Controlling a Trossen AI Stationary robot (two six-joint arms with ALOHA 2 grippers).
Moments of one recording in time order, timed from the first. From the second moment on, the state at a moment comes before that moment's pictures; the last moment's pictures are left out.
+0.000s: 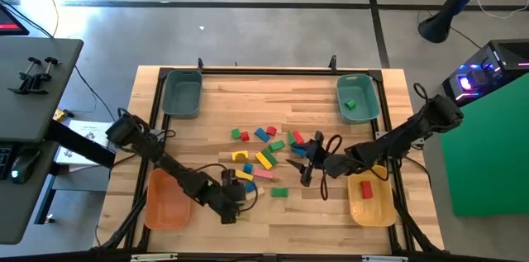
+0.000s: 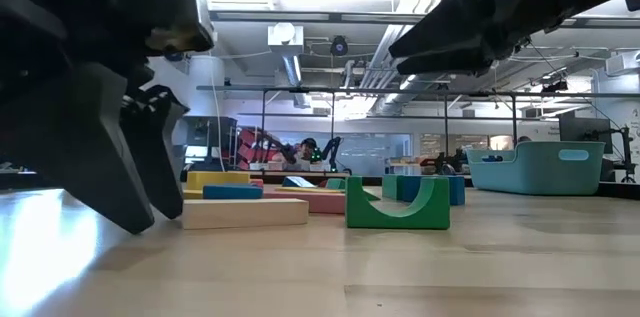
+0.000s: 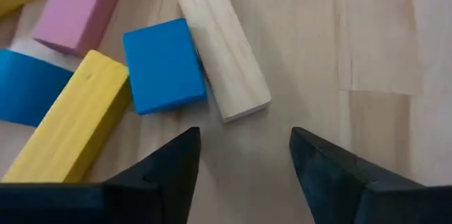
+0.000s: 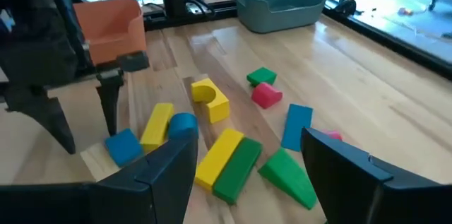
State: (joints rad) left arm -0.60 1.84 0.94 -0.17 -0.34 -0.57; right arm 0.41 1.45 0.60 0.42 0.68 0.33
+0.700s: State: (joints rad) left arm -0.62 1.97 0.85 0.31 -0.66 -0.86; right arm 0.54 1.45 0.60 0.40 0.60 0.38
